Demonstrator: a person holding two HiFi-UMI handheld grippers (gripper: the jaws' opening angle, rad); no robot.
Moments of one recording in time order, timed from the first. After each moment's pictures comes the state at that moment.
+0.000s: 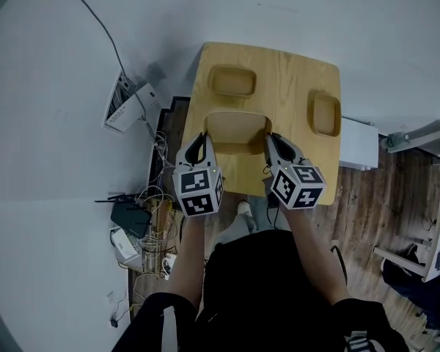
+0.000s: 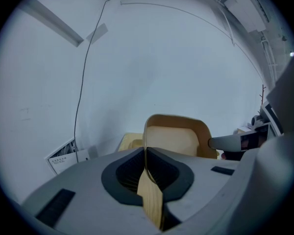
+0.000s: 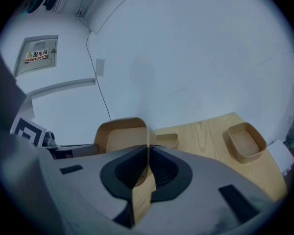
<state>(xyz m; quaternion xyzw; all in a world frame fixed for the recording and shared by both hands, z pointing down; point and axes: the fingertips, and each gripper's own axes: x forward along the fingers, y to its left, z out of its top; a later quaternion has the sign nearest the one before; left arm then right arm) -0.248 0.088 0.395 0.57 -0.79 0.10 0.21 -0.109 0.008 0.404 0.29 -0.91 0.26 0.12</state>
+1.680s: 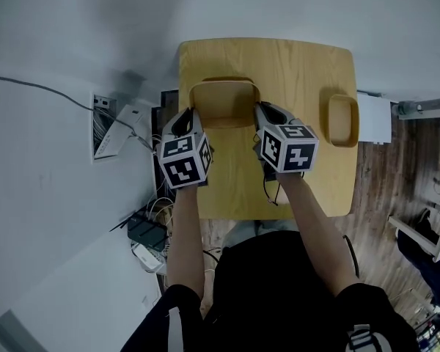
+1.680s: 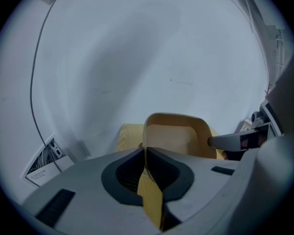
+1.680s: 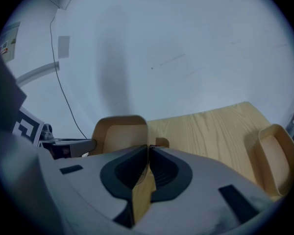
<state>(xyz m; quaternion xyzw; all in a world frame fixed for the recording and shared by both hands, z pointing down) -0.362 -0.096 0.478 0.57 -0.74 0.18 0.31 -0.217 -0.162 0.490 0.33 -0.86 0.32 0.23</state>
